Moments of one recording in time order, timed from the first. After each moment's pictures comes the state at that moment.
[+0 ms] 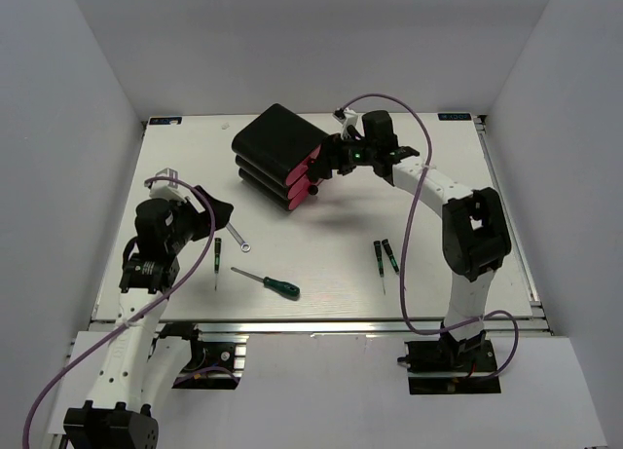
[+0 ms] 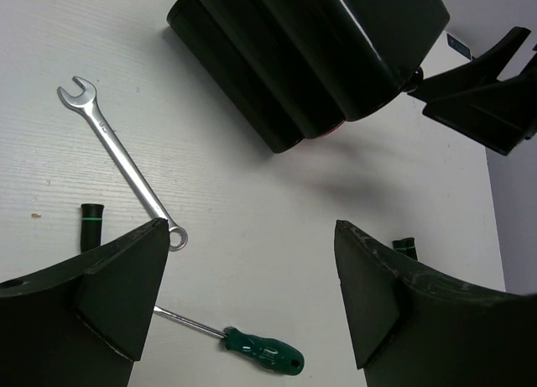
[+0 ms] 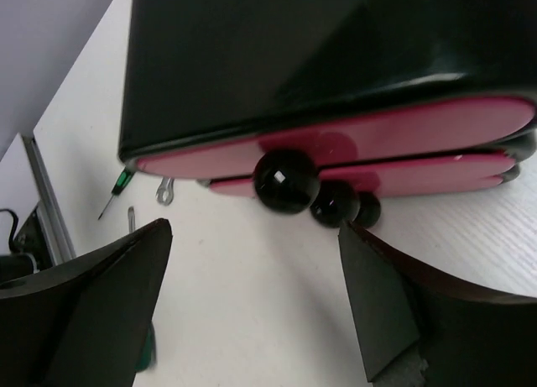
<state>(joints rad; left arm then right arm) -0.05 0.74 0.69 -0.32 0.21 -0.53 0.45 1.90 1.47 -0.08 -0.67 0.23</state>
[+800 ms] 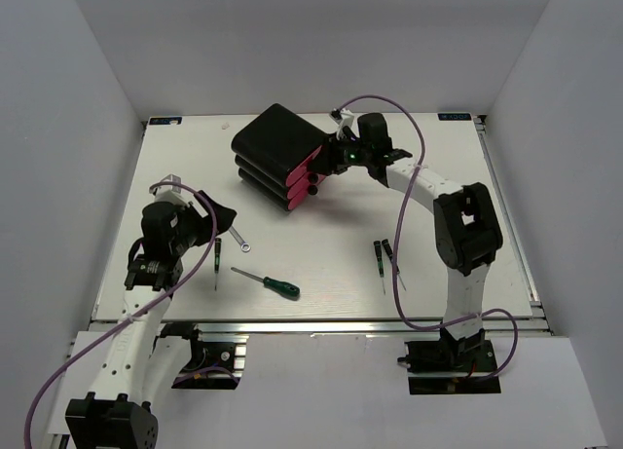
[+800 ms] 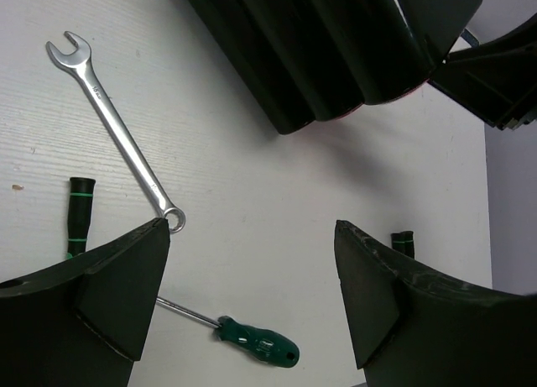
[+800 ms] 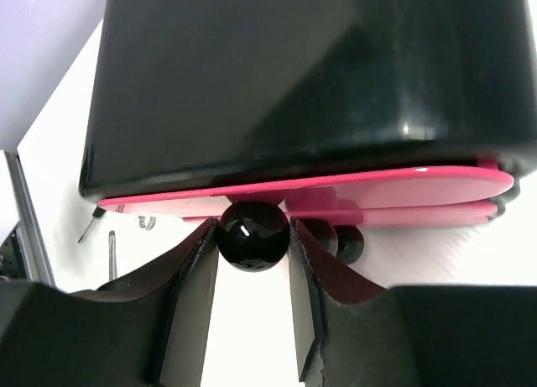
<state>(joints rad) -0.05 0.75 0.63 -0.31 0.22 -0.59 0.46 2.01 1.53 0.01 -0.65 0.25</state>
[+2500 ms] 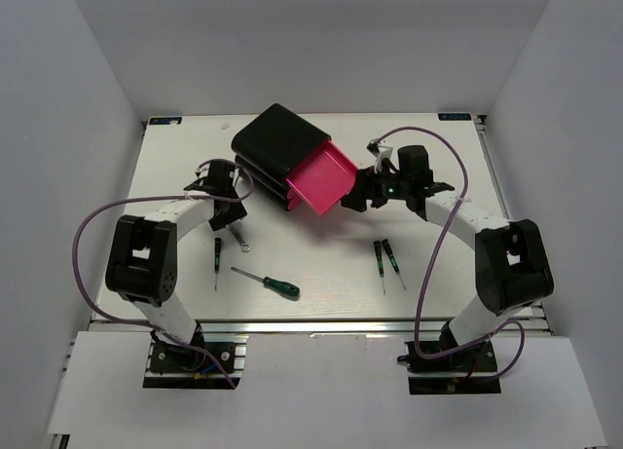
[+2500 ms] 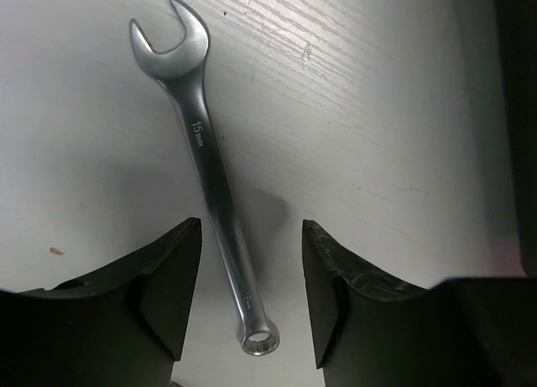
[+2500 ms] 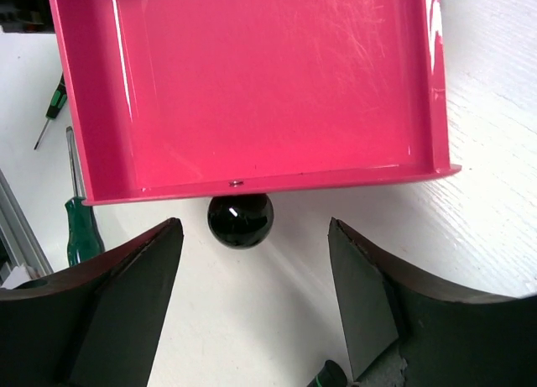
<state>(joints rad) -0.21 1.67 1.01 -0.40 -0.21 -0.63 0.34 1.62 1.01 -0.01 -0.64 0.10</state>
